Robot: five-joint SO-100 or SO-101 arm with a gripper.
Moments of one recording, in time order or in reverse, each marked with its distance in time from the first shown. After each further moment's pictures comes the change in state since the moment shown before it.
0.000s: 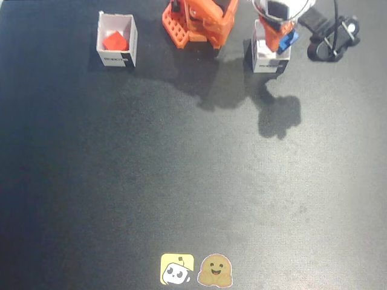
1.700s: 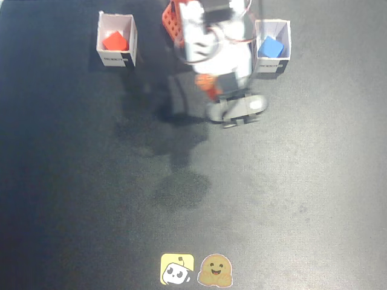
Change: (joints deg) arm 62.0 2.5 -0.4 -6.5 -31.3
